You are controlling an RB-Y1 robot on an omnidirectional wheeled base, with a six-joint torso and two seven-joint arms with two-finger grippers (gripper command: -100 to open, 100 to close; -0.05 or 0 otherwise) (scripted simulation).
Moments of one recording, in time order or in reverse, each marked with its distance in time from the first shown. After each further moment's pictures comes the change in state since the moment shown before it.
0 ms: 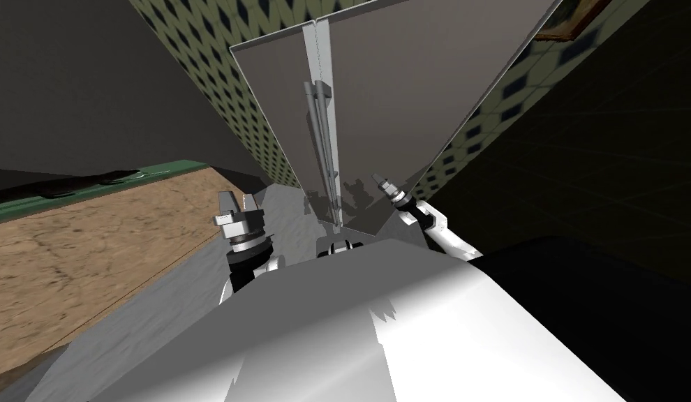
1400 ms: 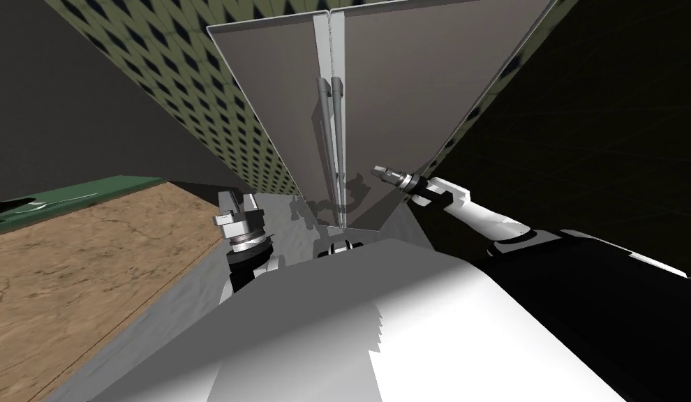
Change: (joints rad) left arm 0.000 0.000 0.000 0.000 0.000 0.000 0.000; right arm -0.133 -0.399 -0.007 0.114 0.035 -0.006 -0.049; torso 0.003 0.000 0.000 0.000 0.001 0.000
